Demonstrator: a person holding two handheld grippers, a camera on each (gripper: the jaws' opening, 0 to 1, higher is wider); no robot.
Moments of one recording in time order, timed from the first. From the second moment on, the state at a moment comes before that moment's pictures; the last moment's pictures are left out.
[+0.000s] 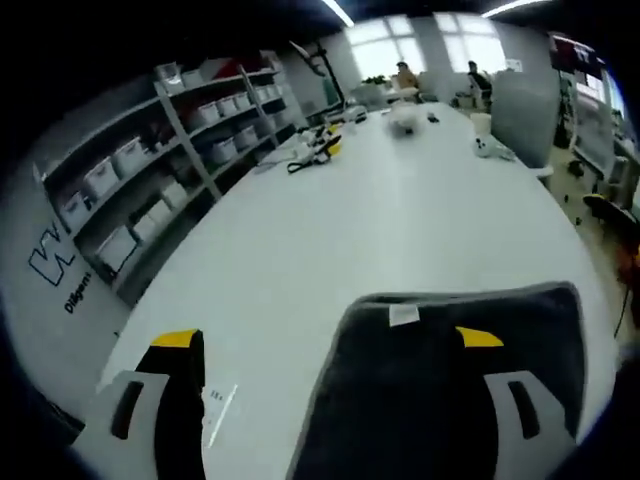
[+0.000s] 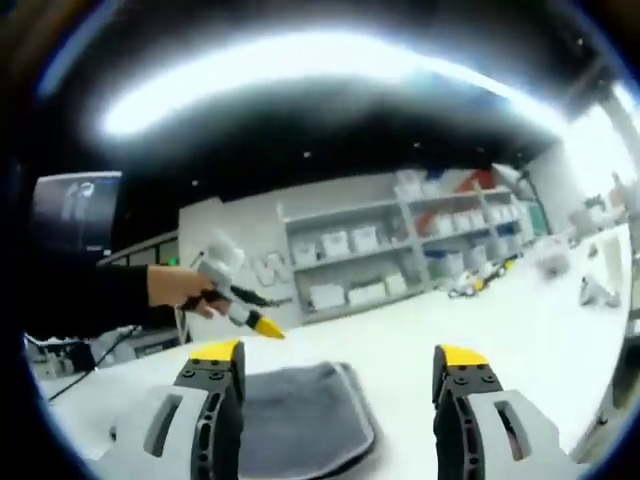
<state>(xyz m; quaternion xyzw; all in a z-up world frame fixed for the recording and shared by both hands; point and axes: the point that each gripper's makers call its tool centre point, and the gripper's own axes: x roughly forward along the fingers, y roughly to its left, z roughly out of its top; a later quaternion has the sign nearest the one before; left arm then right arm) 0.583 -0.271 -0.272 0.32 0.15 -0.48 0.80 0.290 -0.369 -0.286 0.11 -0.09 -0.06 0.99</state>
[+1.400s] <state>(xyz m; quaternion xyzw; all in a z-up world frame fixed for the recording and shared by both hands) 0.337 0.036 -0.225 0.10 -0.01 -0.28 0.95 0.237 -0.327 -0.212 0.00 -0.10 0.12 0.99</state>
